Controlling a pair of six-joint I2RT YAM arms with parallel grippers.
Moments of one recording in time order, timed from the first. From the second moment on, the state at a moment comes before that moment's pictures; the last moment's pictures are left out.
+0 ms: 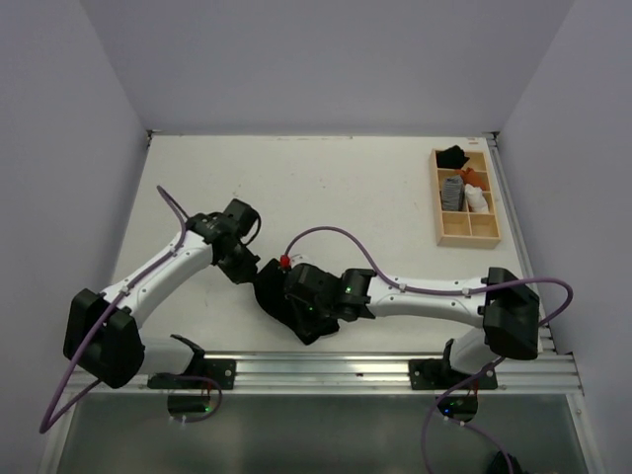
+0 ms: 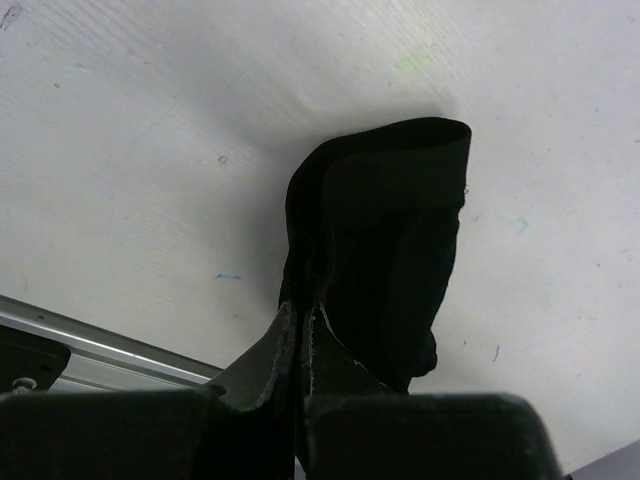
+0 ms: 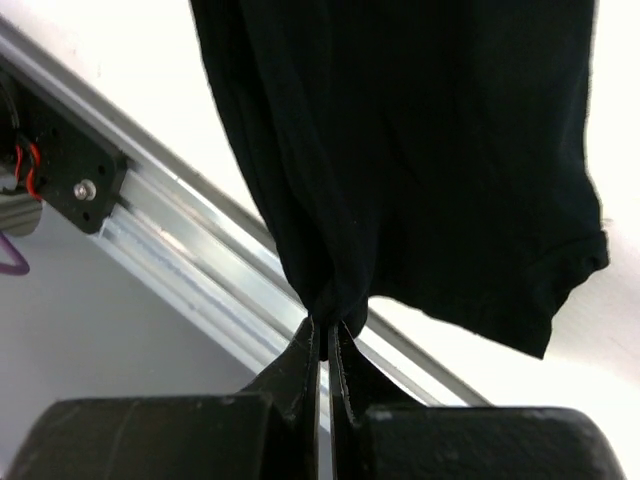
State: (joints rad) left arm -0.49 1.30 0.99 -1.02 -0.10 -1.26; right arm 1.26 1.56 1.11 -0.57 0.04 0.73
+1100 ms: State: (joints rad) left arm -0.72 1.95 1.60 -1.09 -0.18 -1.18; right arm 0.96 1.23 0.86 -0.50 -0.01 0.73
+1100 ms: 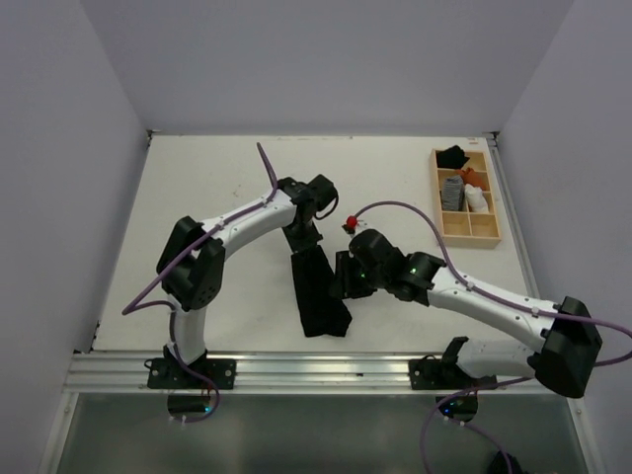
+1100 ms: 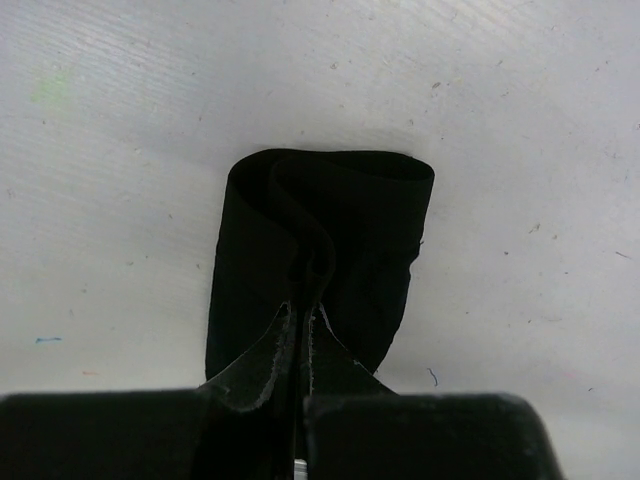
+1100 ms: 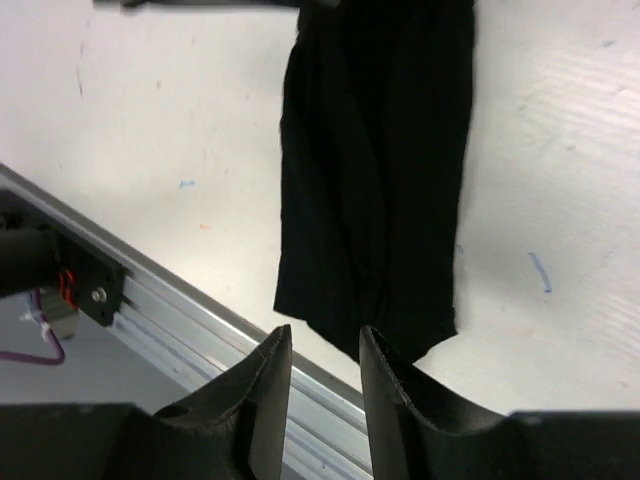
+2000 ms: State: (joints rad) left arm -0.75 1.96 1.60 -0.96 -0.11 -1.15; right arm 0.65 1.63 0.87 -0.27 -0.24 0.66
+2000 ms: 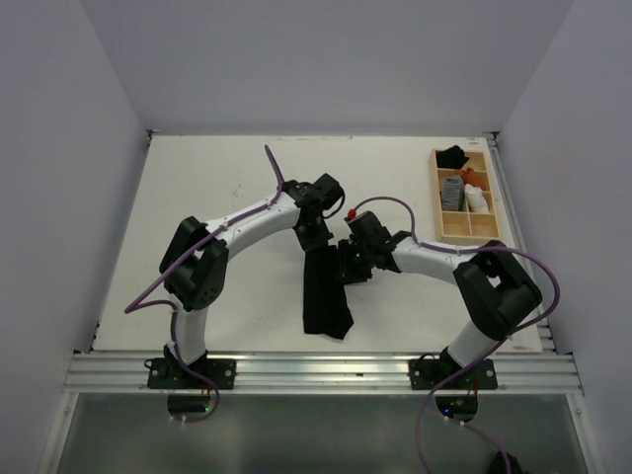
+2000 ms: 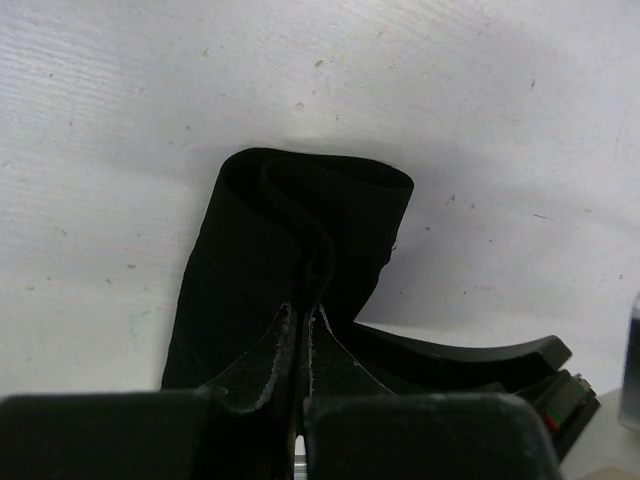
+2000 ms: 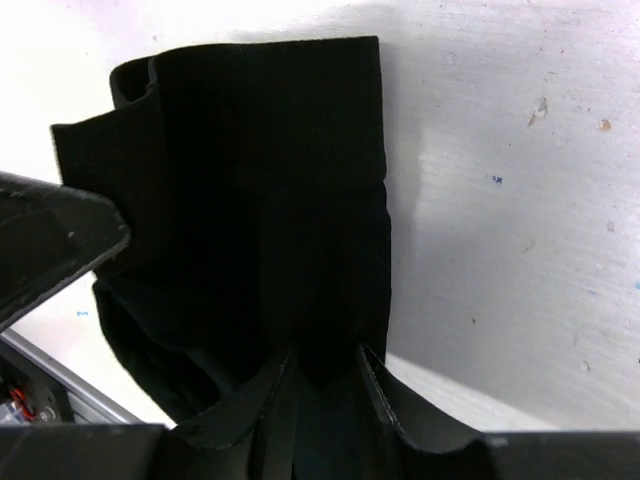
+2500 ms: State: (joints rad) left arm -0.76 1.96 1.60 -0.89 -0.08 -1.15; right arm 0.62 1.63 0.85 -0.25 -0.25 0.69
